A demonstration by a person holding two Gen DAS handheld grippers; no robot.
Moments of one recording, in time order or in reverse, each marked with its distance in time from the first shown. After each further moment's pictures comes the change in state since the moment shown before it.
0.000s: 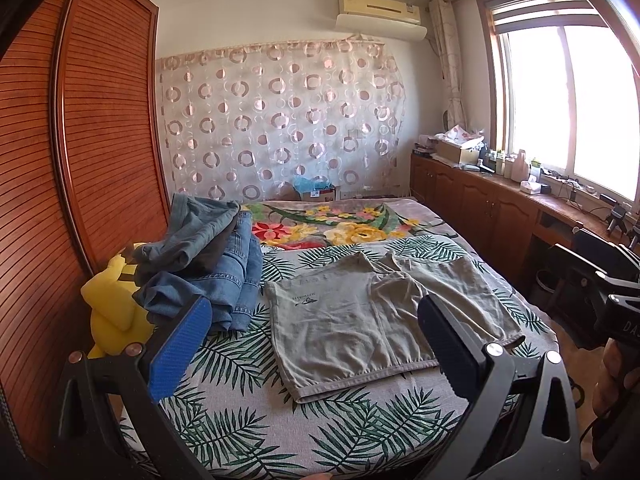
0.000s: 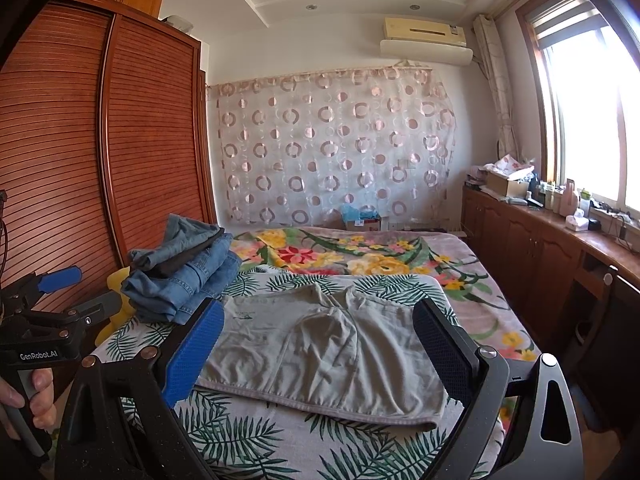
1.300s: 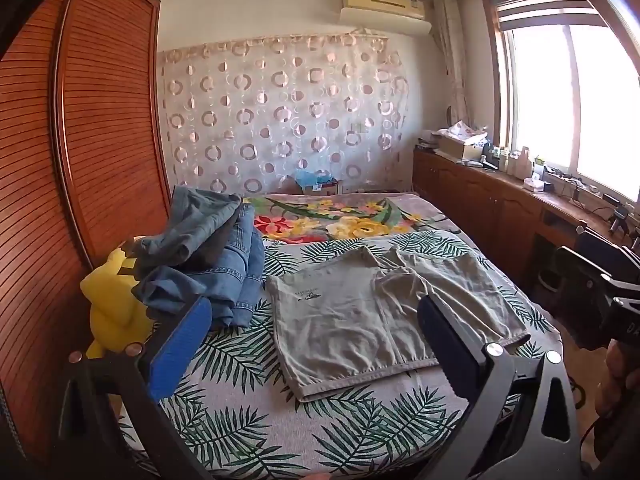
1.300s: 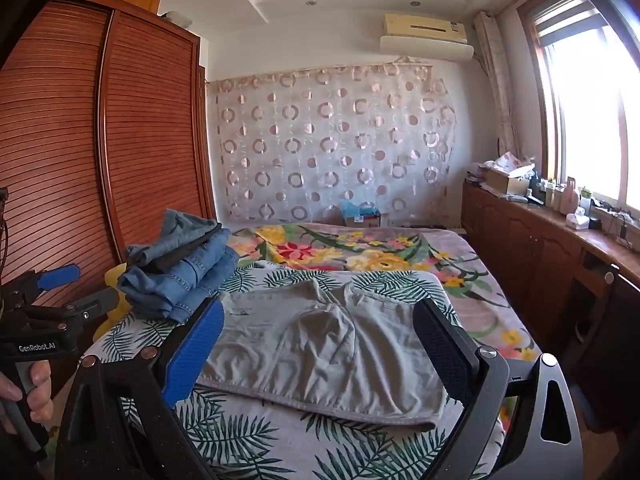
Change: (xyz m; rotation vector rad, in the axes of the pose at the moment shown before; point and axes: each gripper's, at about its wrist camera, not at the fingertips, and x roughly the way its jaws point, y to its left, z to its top) left arm 0.006 0.003 -0.008 -0.001 0.016 0.001; right arm 0.007 0.000 -0.001 -0.005 0.013 0.000
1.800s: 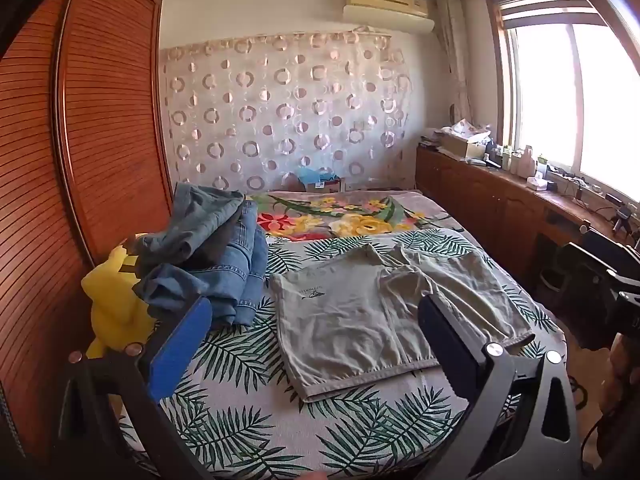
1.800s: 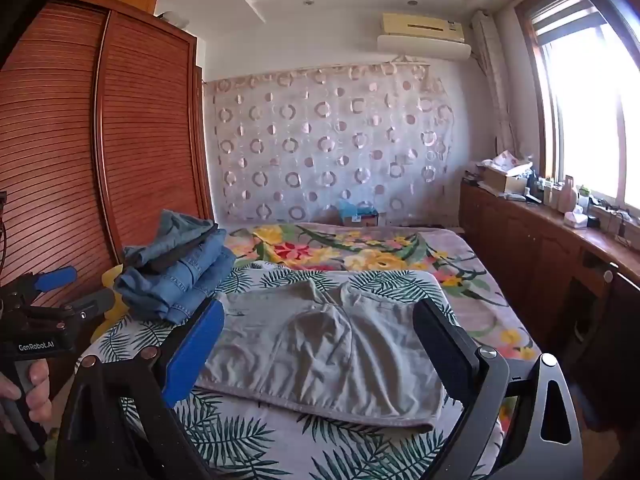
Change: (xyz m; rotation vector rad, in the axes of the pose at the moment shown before) left arm 0.005 0.003 -0.003 -0.019 0.004 -0.006; right arm 0.002 -0.004 0.000 0.007 0.002 -0.004
